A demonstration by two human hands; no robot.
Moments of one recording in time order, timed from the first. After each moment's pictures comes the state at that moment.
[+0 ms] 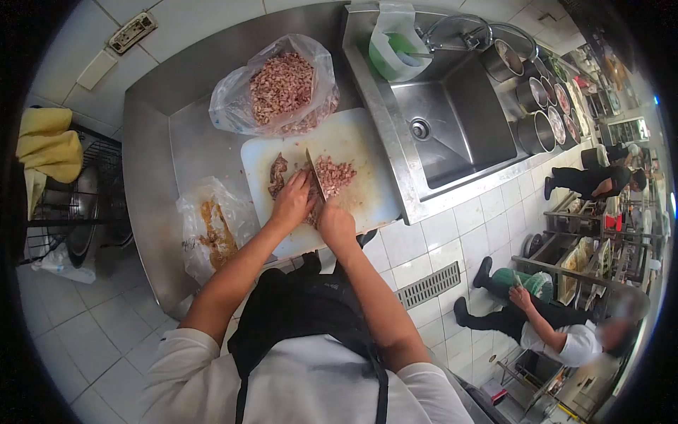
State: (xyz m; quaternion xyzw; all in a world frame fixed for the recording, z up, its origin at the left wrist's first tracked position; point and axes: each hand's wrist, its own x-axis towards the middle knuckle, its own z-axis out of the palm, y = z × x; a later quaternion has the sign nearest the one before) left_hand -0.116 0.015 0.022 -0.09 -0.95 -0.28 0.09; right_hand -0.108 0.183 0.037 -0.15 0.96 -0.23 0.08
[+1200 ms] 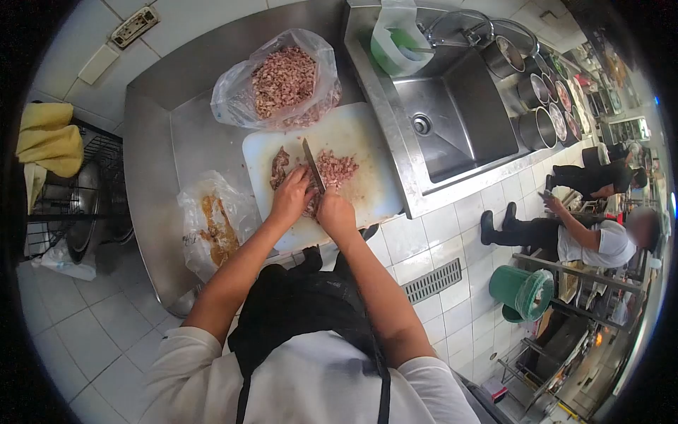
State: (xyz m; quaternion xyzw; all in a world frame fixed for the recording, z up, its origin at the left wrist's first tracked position) left_hand -0.106 0.014 0.029 -0.05 -0.95 -0.31 0.09; right_hand -0.116 0.177 0.035 -0.16 0.95 -0.25 0.09
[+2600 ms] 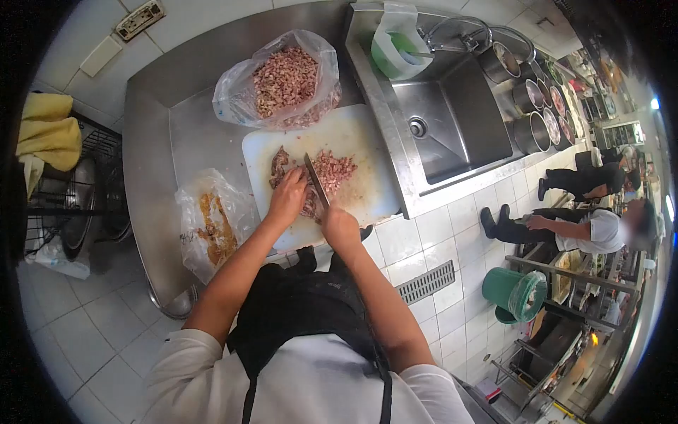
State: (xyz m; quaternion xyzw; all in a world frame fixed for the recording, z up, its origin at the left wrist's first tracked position) left_hand -0.100 0.006 0.017 -0.06 -0.95 -0.28 0.12; right_hand -0.087 0.199 0.043 -0.18 0.95 -0.22 0.11
